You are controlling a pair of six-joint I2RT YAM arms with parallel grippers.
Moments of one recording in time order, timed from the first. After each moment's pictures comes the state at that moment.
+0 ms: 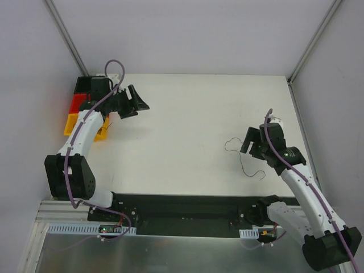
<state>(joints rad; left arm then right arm) 0.04 1.47 1.24 -0.51 0.56 -0.50 0.36 0.87 0.80 -0.76 0.20 0.49</state>
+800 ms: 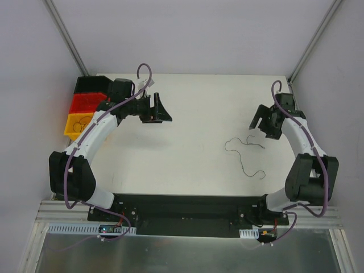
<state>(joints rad) -0.23 1.47 1.24 -0.49 0.80 -0.45 -0.07 1.44 1.09 -0.71 -0.05 0.36</state>
